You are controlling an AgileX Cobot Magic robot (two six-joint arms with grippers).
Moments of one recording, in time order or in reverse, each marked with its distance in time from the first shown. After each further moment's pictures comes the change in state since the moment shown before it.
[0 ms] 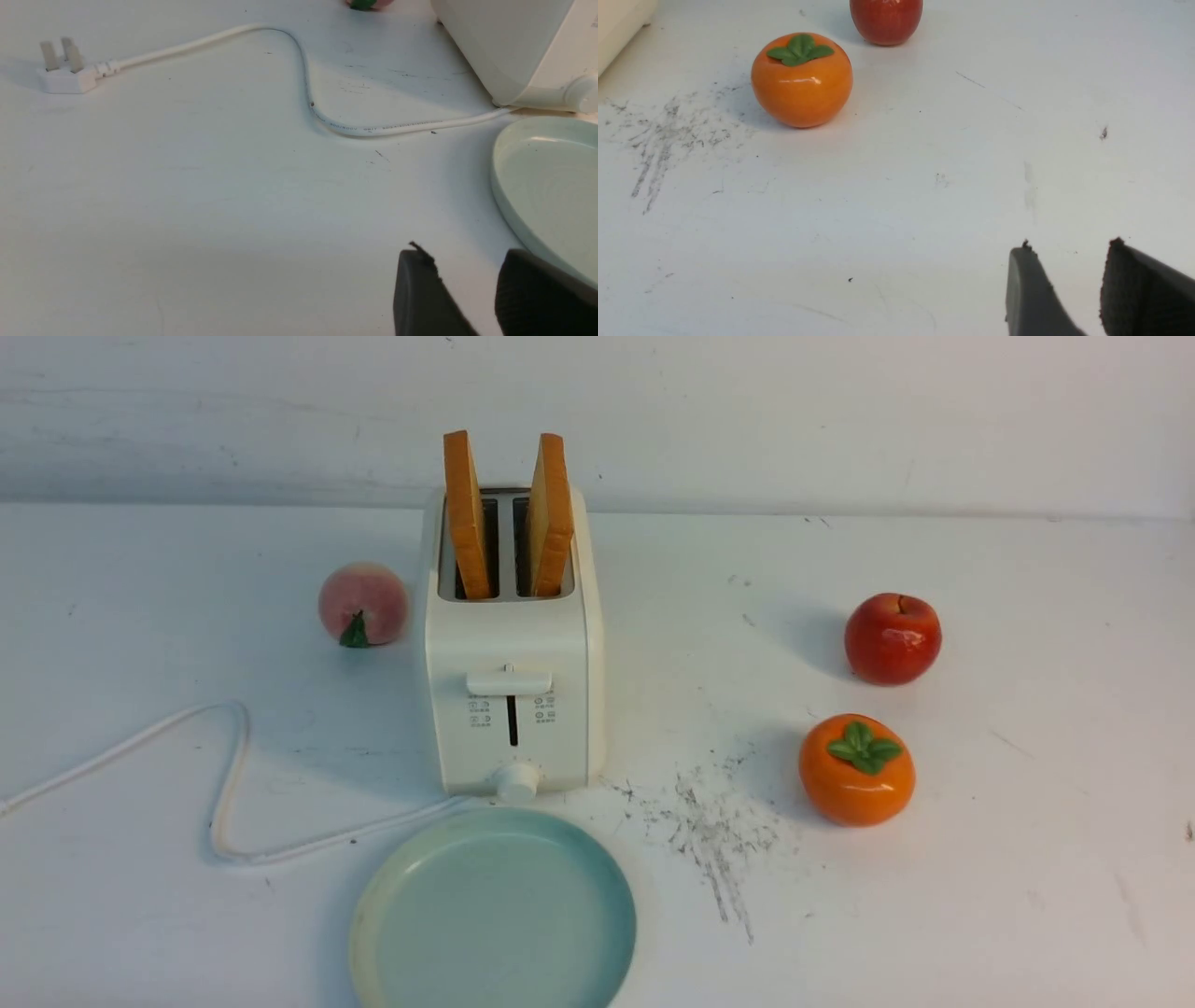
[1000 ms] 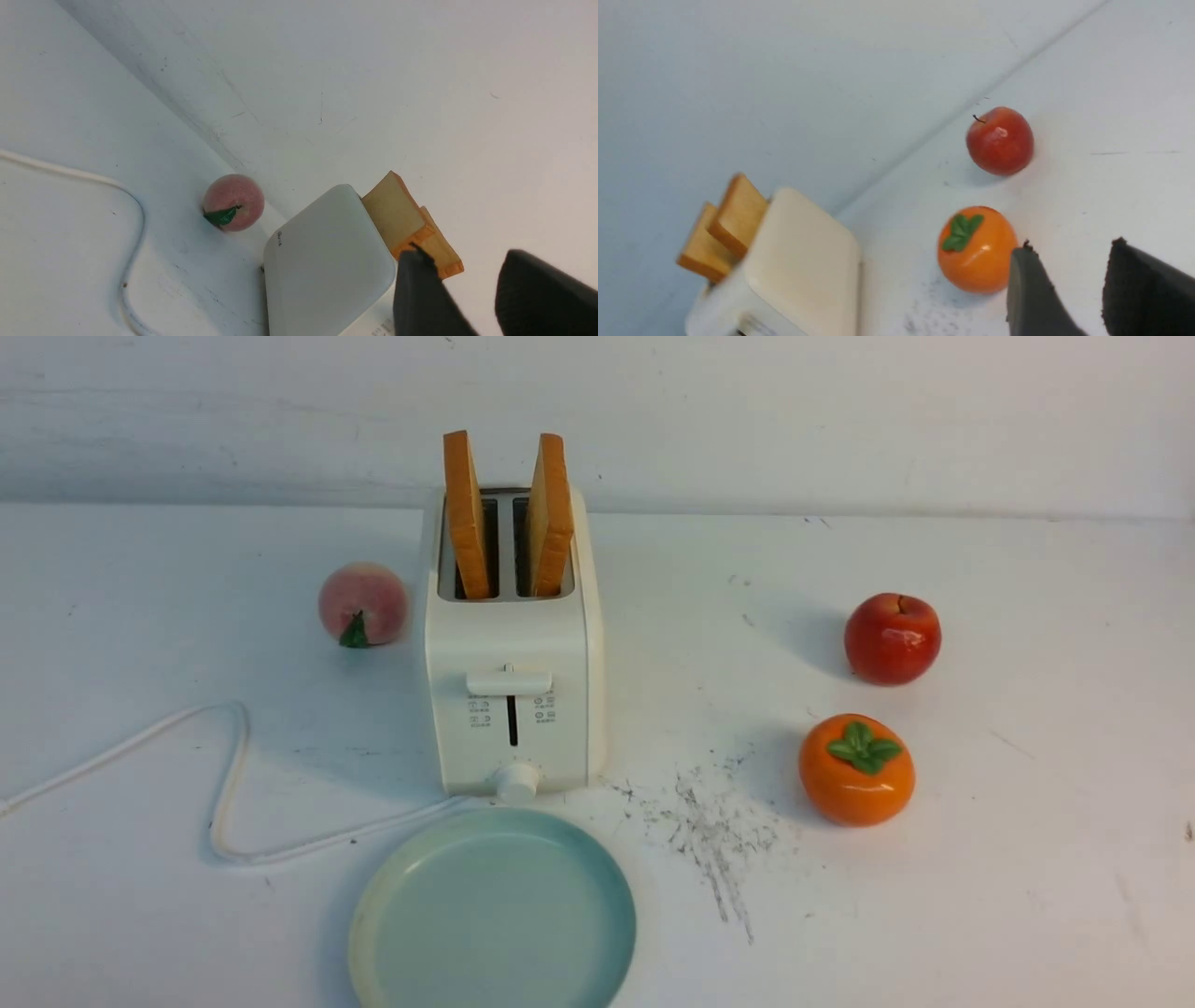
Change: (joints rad) right arm 0.000 0.000 0.010 0.791 -0.260 0.001; left arm 0.000 0.000 0.000 -0.678 -0.503 -0.003
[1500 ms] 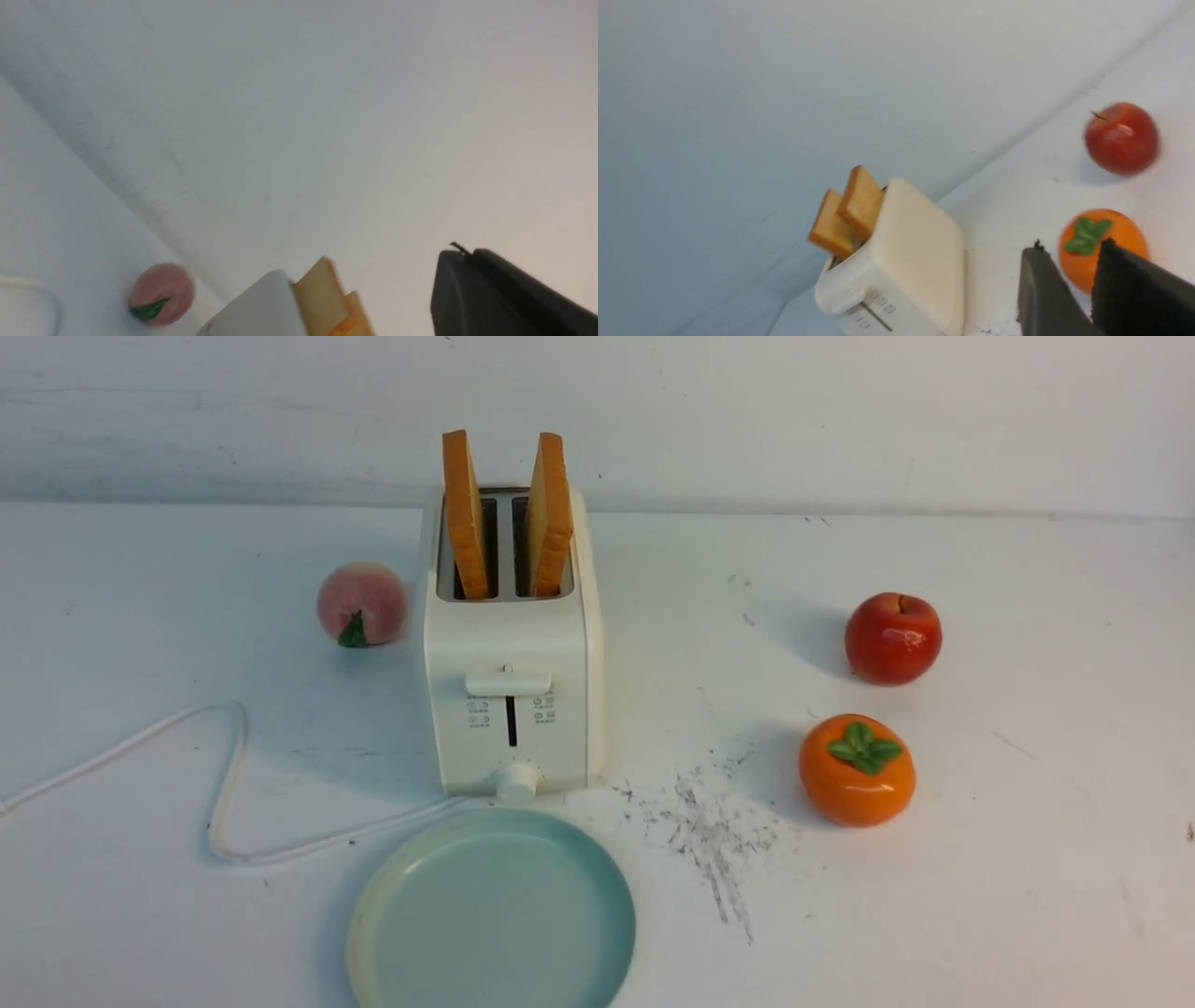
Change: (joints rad) right arm 0.001 0.017 -0.187 0.254 0.200 -0.287; left arm 0.000 0.000 -0.171 0.005 -0.045 0.010
